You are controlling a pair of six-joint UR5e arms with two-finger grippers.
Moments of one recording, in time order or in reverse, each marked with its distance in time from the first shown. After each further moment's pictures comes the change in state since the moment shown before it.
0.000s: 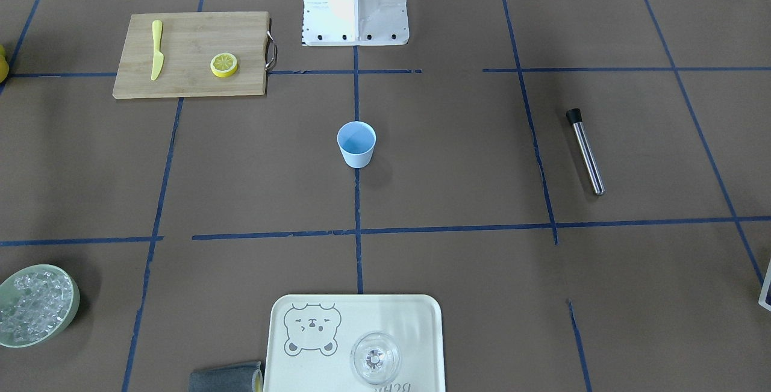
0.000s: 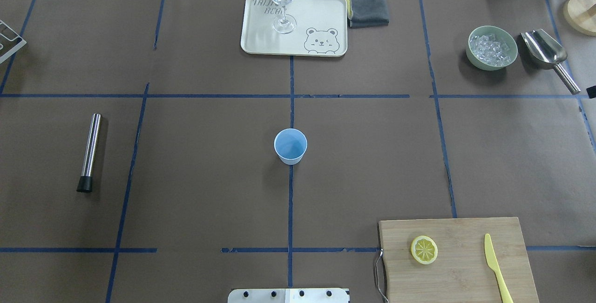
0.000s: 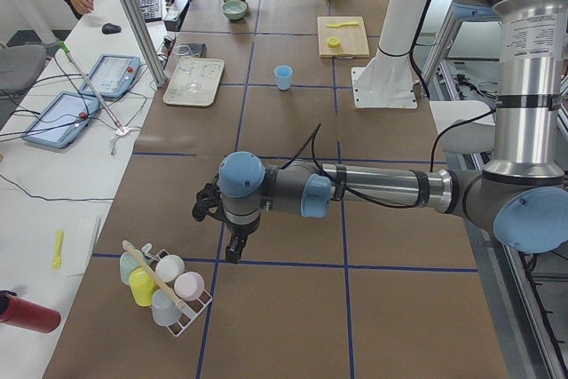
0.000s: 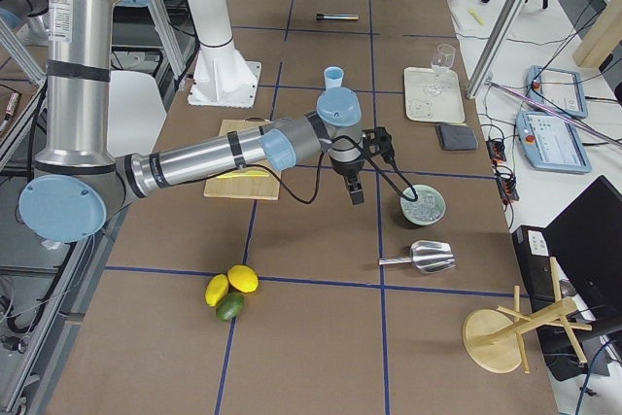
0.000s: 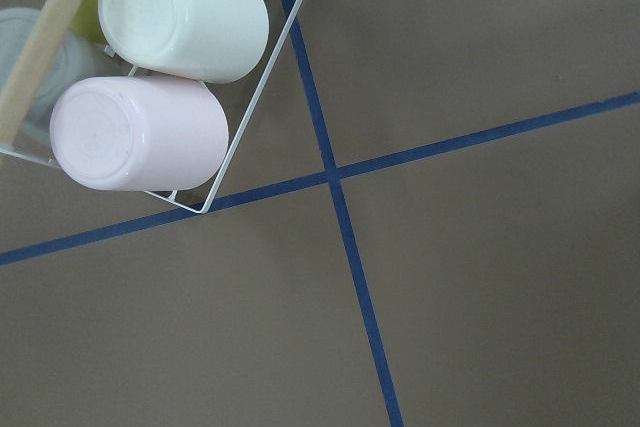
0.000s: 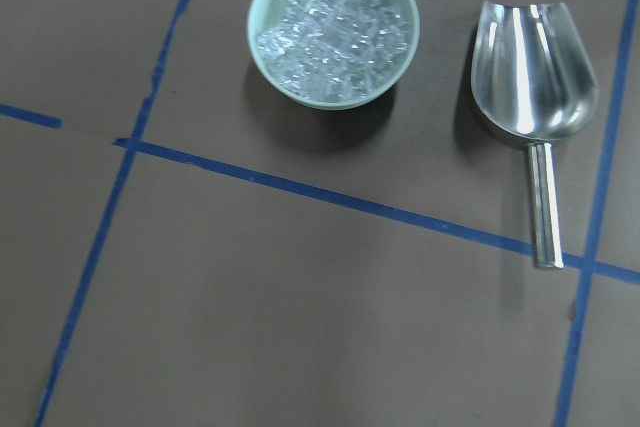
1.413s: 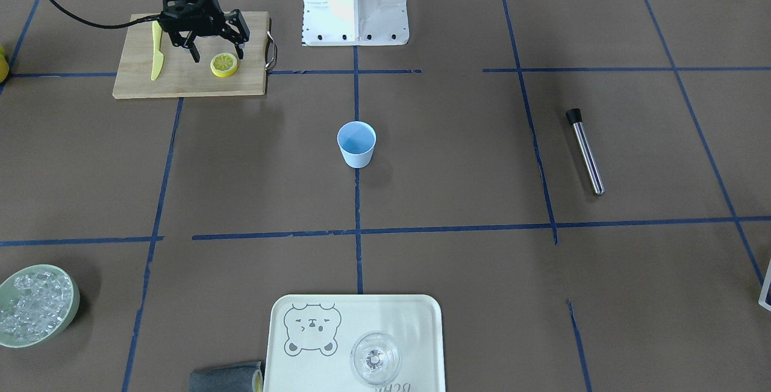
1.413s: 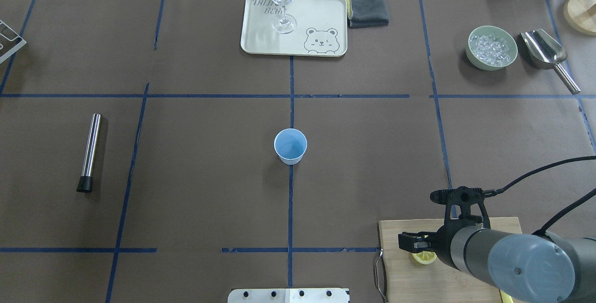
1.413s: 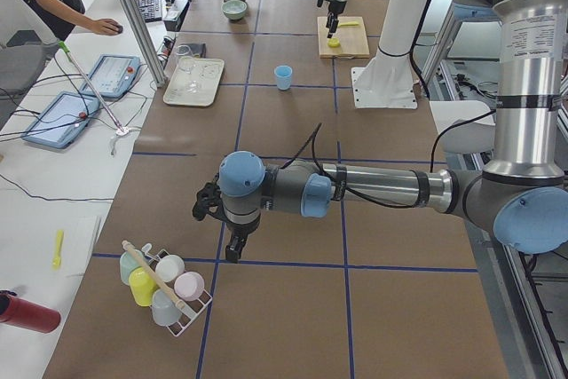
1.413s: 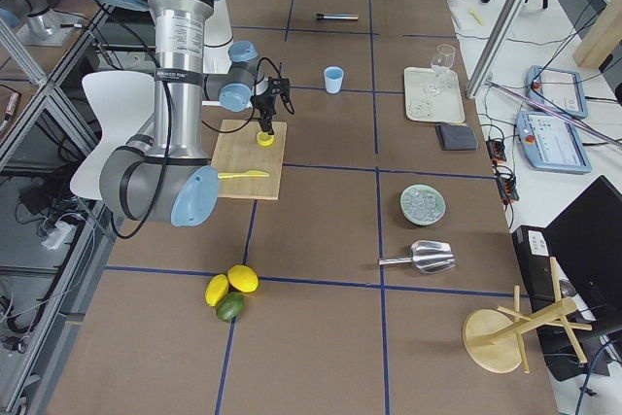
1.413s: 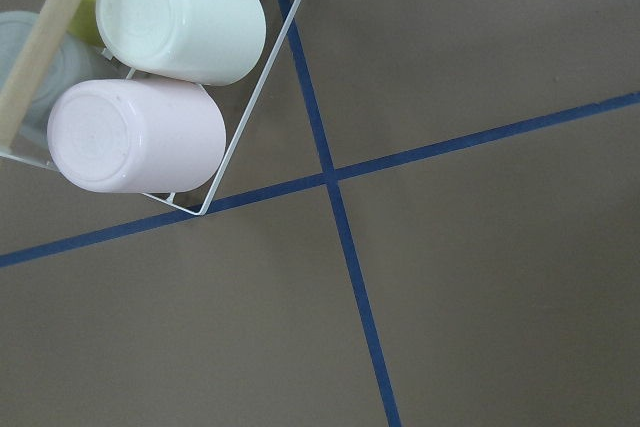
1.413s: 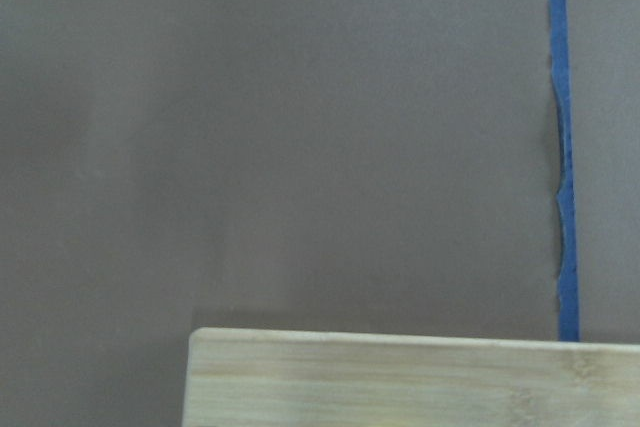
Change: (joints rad) left arm 0.000 0.000 -0.003 -0.001 -0.002 0.000; right arm -1.193 0.003 0.247 0.027 -0.872 1.148
